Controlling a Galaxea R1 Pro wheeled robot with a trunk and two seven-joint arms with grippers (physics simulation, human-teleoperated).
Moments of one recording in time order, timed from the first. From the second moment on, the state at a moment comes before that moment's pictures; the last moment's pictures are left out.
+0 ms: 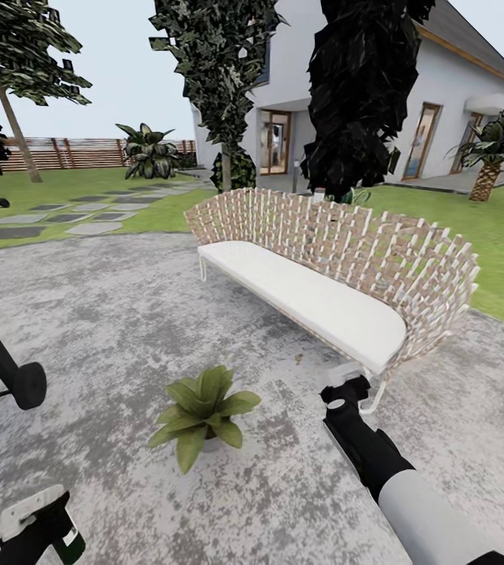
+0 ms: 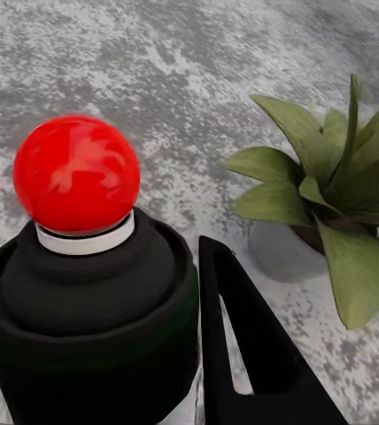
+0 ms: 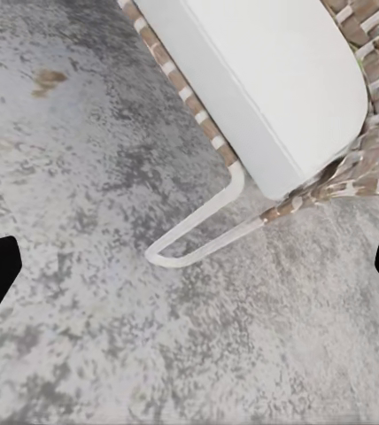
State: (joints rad) left arm 0.13 0.06 0.43 -1.46 0.37 0.24 -0.27; right arm -0.70 0.00 0.34 -0.74 0.11 0.45 -0.46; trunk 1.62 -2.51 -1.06
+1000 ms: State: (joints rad) left arm 0.13 0.06 0.48 -1.44 0.38 0.25 -0.27; right arm -0.73 0.04 0.34 -0.55 0.10 0.42 -0.45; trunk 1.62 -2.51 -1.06
